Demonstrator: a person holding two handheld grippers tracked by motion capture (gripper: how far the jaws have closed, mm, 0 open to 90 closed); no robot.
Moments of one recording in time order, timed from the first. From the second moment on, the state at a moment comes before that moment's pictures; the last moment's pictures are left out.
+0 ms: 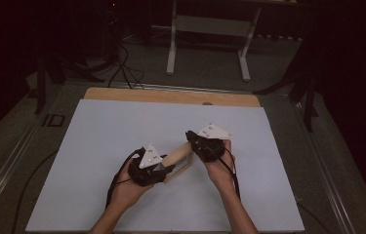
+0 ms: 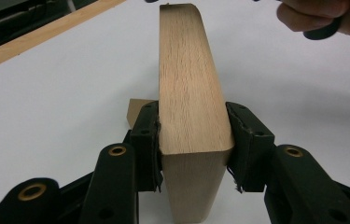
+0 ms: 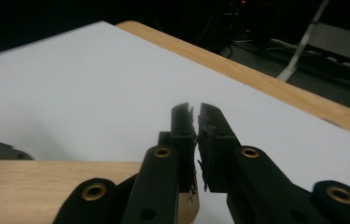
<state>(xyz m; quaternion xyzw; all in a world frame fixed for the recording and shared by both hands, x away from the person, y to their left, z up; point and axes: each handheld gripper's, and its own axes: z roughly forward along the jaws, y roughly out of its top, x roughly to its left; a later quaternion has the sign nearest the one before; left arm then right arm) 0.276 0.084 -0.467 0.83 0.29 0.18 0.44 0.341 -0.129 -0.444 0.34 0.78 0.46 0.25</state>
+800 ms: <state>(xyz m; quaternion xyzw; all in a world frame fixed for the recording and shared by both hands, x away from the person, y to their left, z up) 0.280 0.089 -0.470 0.82 0.30 0.19 0.44 0.349 -0.130 -0.449 0.36 0.79 0.45 0.23</state>
